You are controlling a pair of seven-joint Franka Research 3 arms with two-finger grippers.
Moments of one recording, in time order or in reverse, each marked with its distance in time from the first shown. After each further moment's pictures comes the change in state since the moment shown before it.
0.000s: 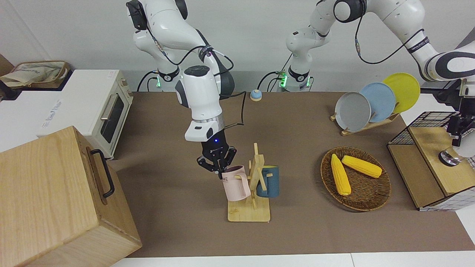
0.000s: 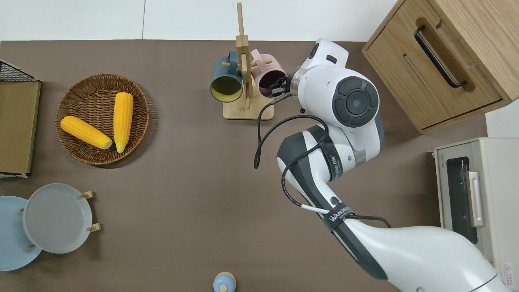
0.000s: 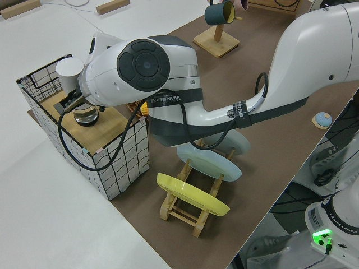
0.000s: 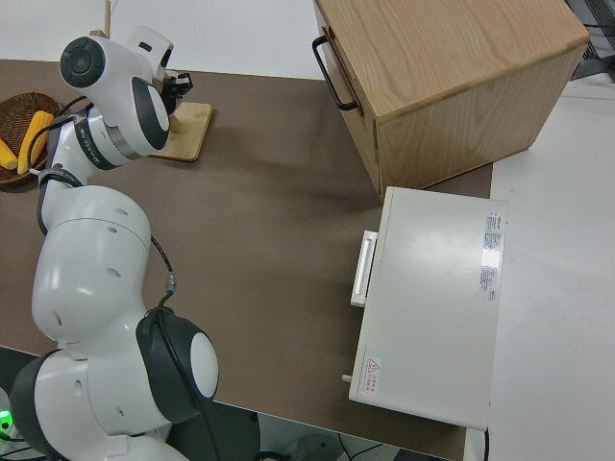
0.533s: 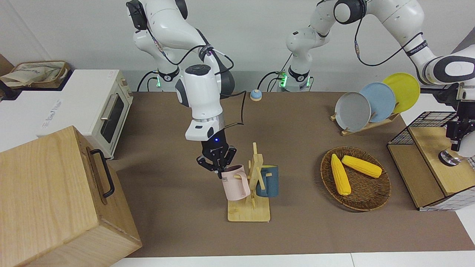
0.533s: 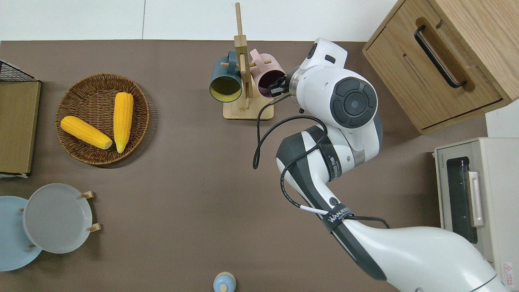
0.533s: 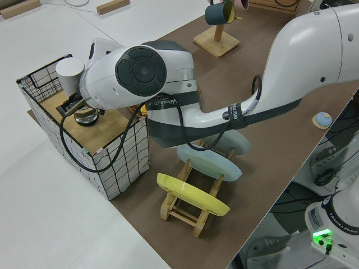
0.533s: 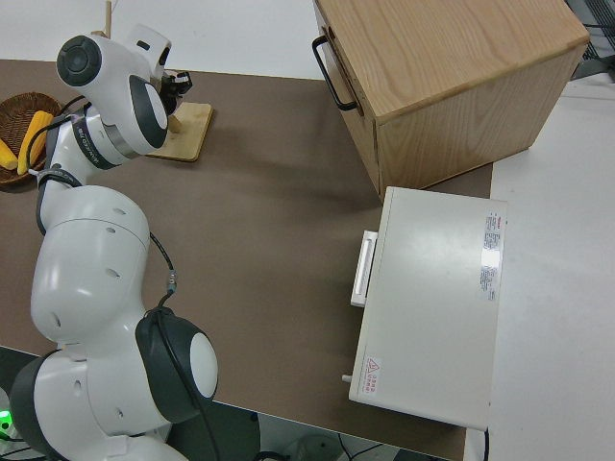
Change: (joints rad) left arm 0.000 0.017 -0.012 0.000 -0.018 0.019 0.003; right arm 0.002 -0.001 -0.001 0.012 -0.018 -0.027 0.000
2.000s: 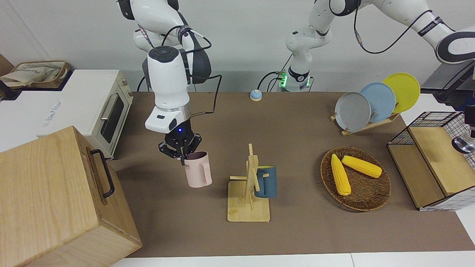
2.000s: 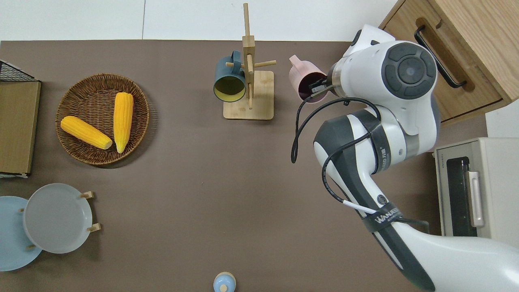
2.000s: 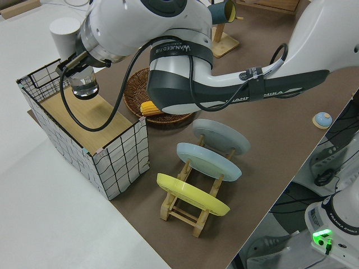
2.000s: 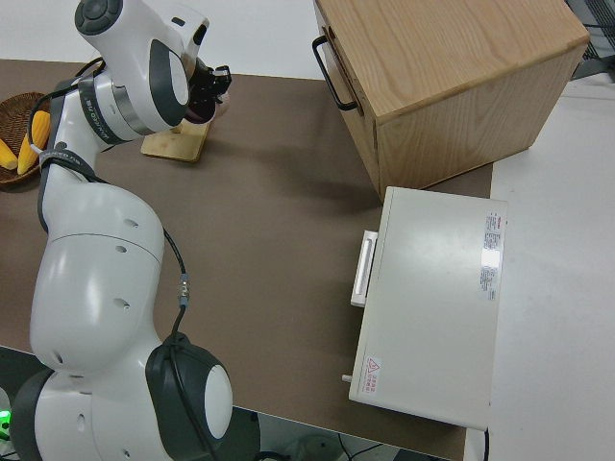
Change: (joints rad) left arm -0.044 -0.110 -0.011 0.077 0.327 -0.069 -0.407; right arm -0.107 -0.120 -0.012 0.017 0.000 -0.350 -0.125
